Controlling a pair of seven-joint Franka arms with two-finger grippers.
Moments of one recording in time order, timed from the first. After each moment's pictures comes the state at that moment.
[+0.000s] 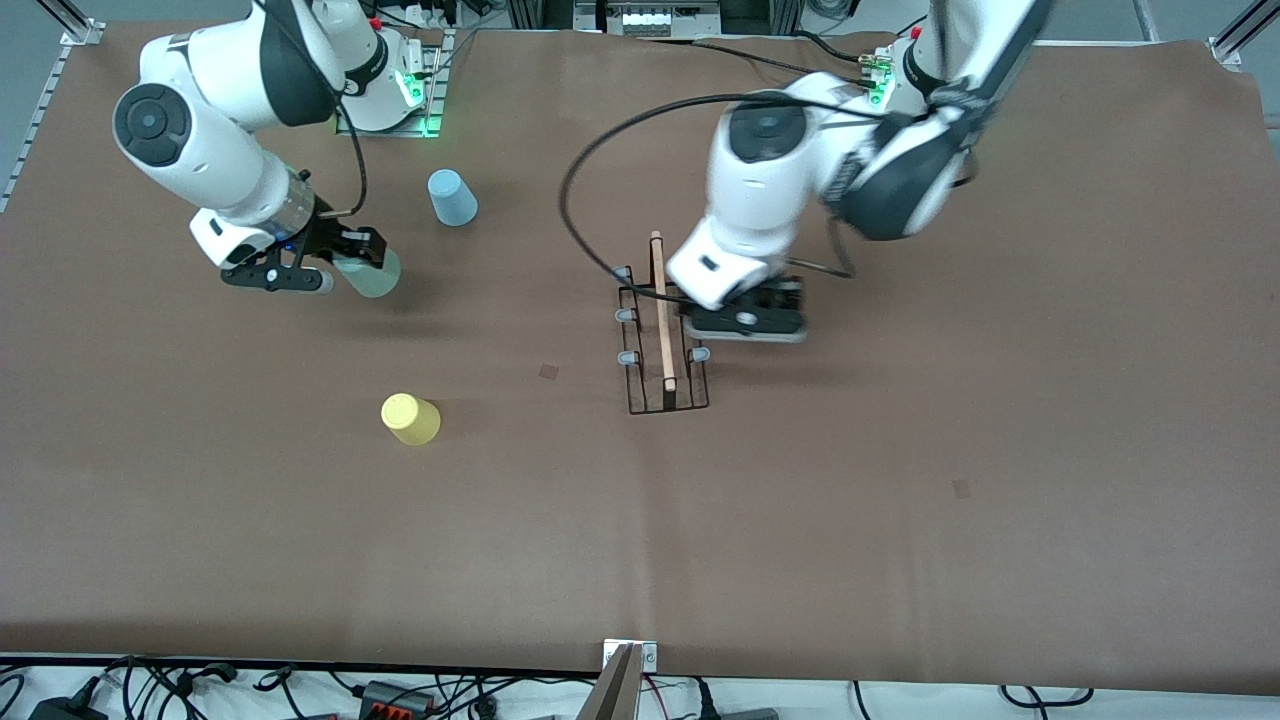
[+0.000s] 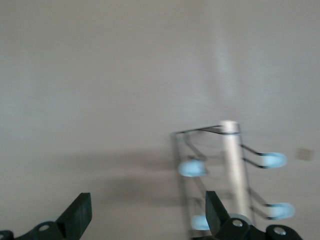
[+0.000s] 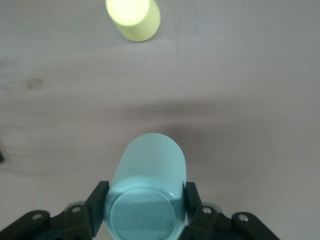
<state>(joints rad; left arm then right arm) -0.20 0.38 -0.46 -1.59 0.30 1.98 -0.67 0.17 -0.09 0.11 -2.22 0.10 2.04 0.38</state>
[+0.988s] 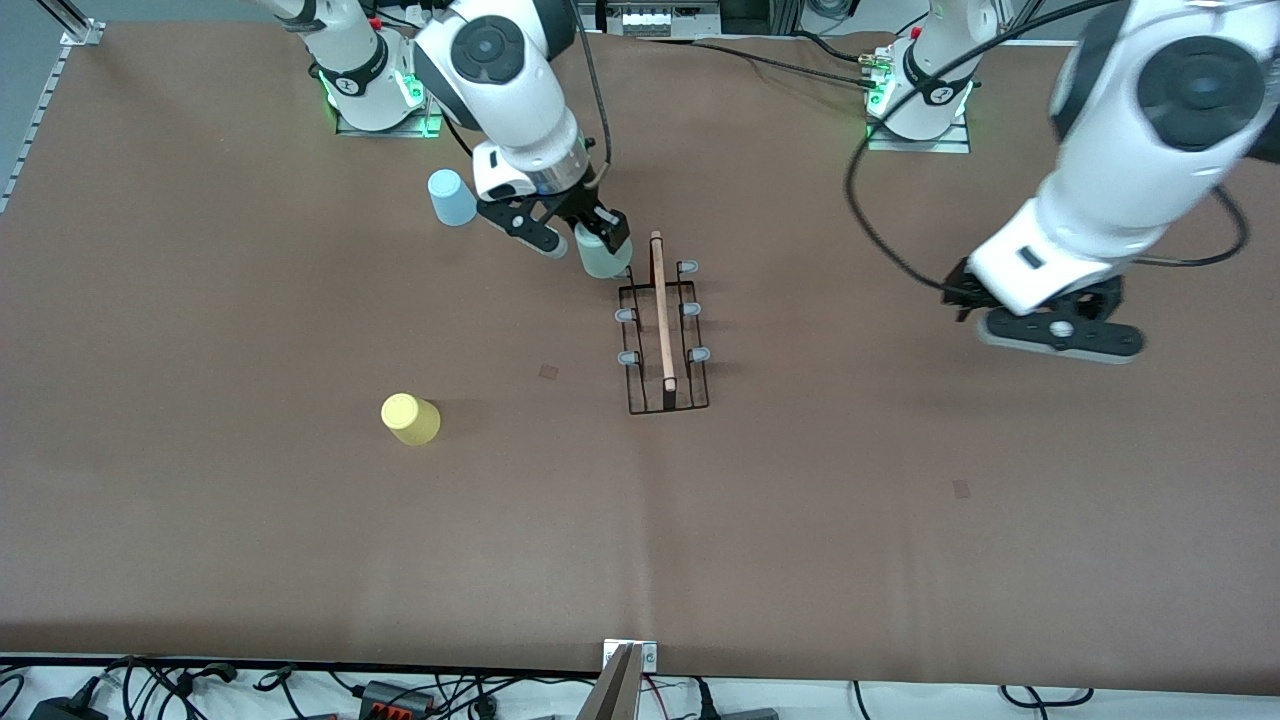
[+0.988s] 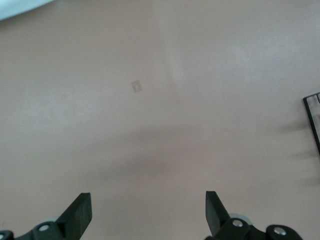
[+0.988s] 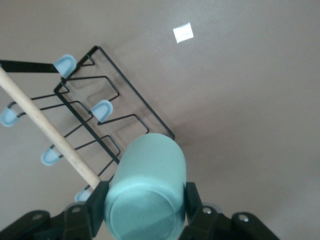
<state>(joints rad) 0.20 0.18 -0.45 -1.52 0.22 1.64 -0.06 0.41 0.23 0.41 -1.93 0.05 2.27 1.36</state>
